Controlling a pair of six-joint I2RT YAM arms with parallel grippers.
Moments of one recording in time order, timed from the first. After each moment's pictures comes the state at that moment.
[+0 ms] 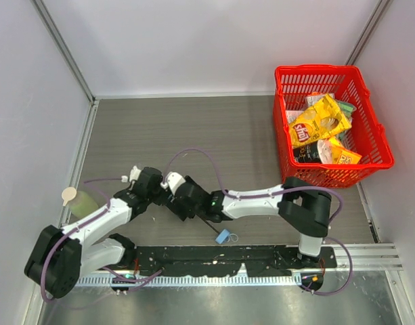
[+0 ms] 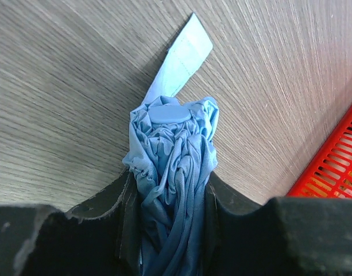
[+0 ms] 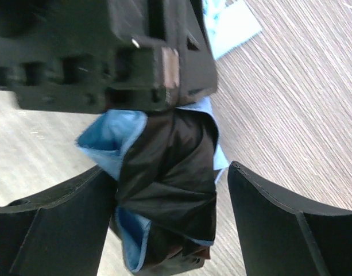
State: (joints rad) left arm -0.51 1.07 0.44 -0.21 -0.16 -1.37; right arm 1.22 1.79 1.07 0.03 0.27 0.12
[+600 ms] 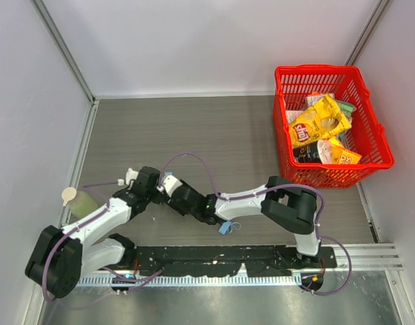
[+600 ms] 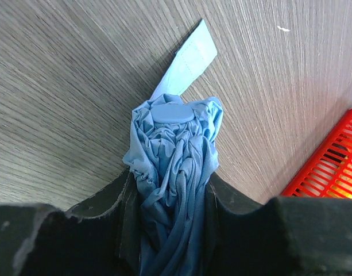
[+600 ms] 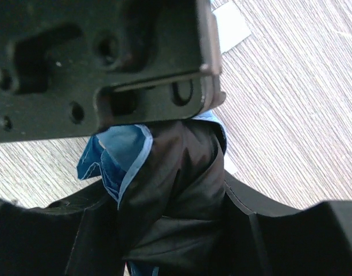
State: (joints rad) left arm -0.49 1.08 0.44 -0.23 -0.18 -1.48; right arm 1.24 1.94 1.09 0.17 0.43 0.03
